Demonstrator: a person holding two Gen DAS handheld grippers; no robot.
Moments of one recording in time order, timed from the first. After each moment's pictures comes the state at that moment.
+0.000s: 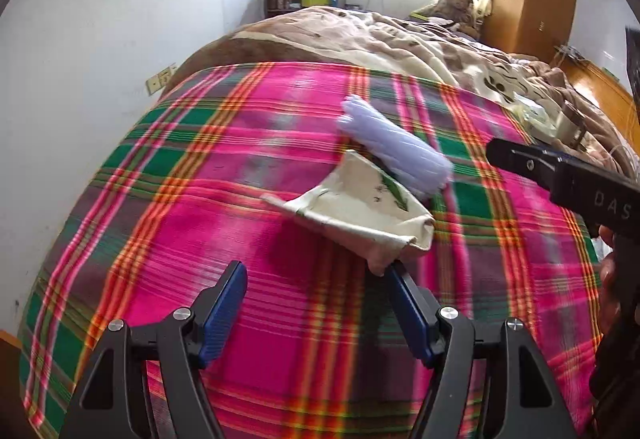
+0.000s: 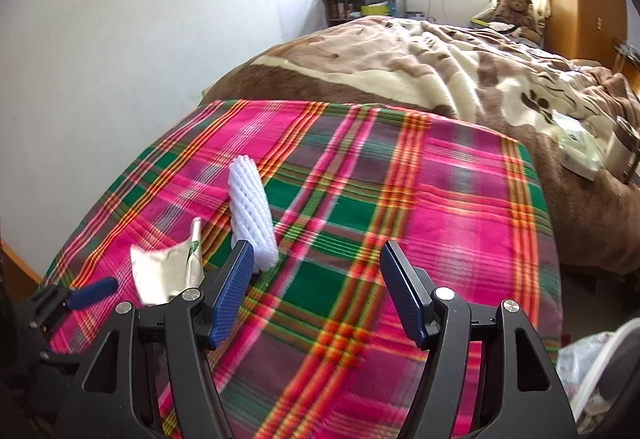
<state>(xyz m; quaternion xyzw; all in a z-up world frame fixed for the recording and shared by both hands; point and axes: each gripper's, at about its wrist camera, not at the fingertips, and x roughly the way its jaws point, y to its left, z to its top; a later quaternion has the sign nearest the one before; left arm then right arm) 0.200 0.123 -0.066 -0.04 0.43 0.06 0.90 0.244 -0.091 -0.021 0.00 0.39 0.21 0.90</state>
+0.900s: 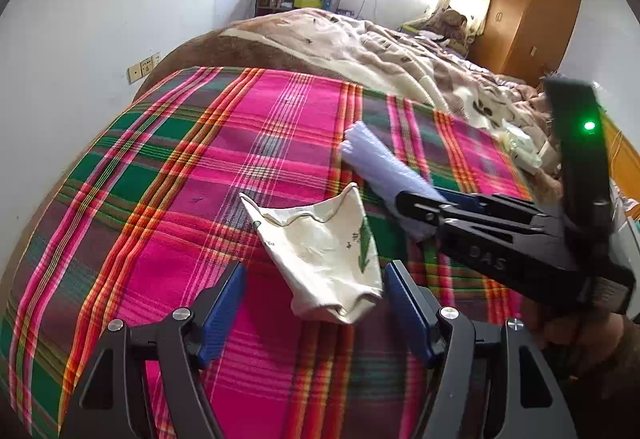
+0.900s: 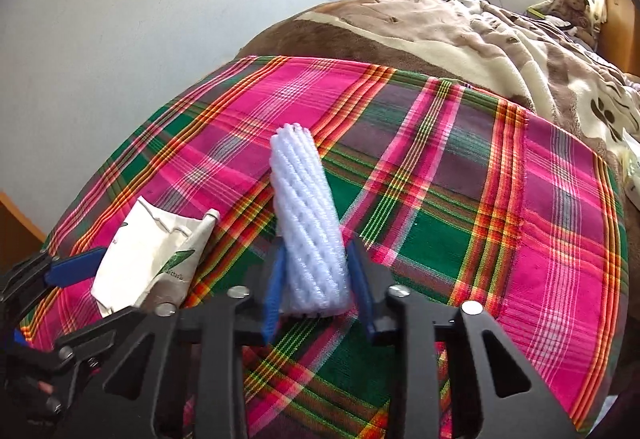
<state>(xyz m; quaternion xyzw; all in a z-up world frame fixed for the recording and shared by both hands) 0.237 0.137 -0.063 -0.10 0.42 0.02 0.90 0.288 -0.046 -0.052 -0.04 0.43 0.29 0.85</state>
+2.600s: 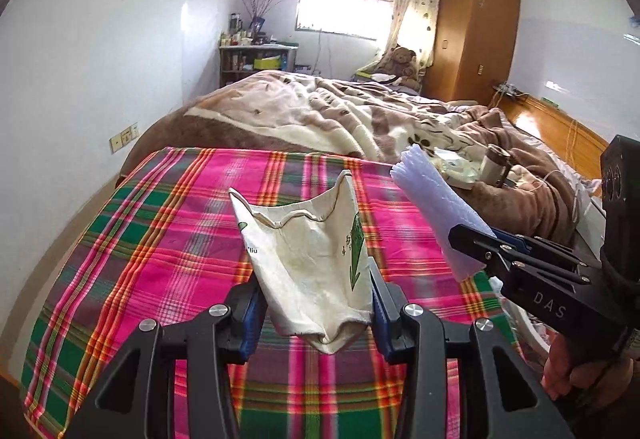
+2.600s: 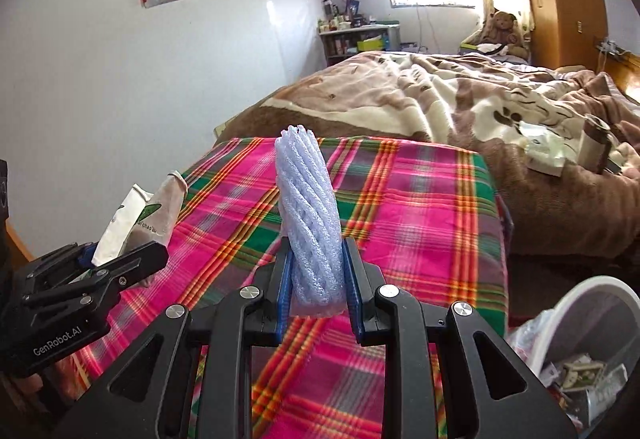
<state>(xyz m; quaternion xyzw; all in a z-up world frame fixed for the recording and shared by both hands) 0.140 0.059 0.027 -0.05 0.31 -0.04 0.95 0.171 -0.152 0.017 0.04 0.33 0.21 0.92</state>
